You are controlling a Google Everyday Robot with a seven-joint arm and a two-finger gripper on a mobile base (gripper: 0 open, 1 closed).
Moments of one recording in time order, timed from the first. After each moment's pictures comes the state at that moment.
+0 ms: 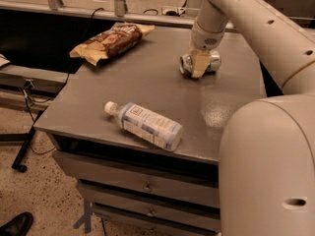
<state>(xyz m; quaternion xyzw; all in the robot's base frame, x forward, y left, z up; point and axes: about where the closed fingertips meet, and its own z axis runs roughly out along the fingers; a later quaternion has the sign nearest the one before) 0.724 -0.145 0.842 -0.72 0.68 -0.03 0.14</state>
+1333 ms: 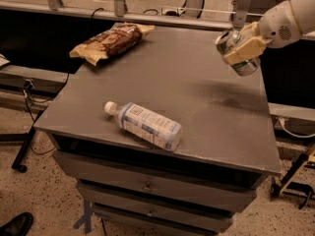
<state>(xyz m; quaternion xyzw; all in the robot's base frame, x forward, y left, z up) 0.627 -0.215 0.941 -0.52 0.75 0.20 0.36</state>
